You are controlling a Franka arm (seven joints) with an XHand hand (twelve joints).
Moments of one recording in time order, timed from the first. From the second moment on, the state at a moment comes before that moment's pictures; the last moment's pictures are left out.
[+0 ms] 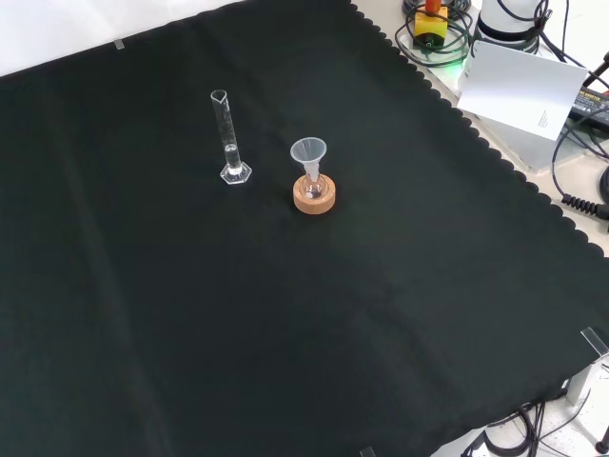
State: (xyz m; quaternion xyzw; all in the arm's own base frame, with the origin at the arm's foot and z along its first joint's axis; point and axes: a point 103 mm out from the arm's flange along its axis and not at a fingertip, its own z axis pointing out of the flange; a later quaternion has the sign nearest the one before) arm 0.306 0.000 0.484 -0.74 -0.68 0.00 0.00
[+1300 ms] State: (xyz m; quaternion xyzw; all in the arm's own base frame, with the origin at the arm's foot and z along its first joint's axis) arm 0.314 -0.040 0.443 -0.75 -0.65 -0.03 0.03
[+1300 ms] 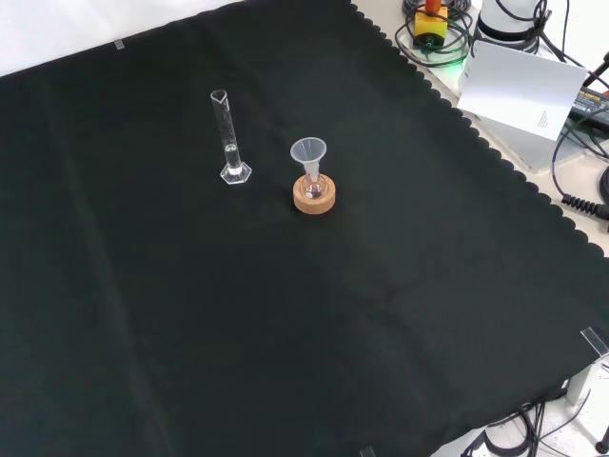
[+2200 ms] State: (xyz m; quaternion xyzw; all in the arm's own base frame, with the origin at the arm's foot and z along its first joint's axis) arm 0.415 -0.091 0.324 -0.73 -0.67 -0.03 0.11
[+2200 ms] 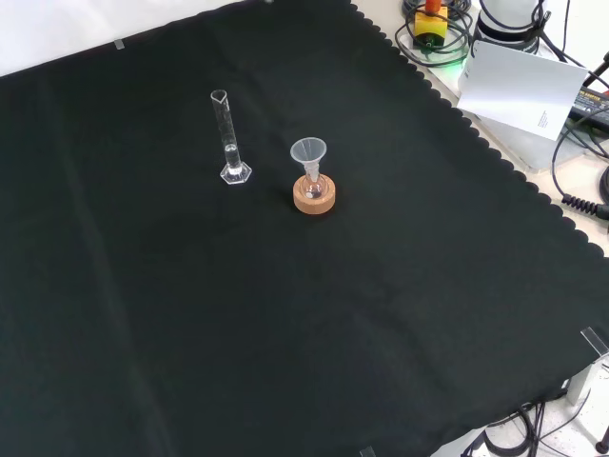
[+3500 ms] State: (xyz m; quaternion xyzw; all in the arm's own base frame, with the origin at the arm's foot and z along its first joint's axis) arm 0.478 -0.110 0.218 -0.71 -0.68 -0.08 0.15
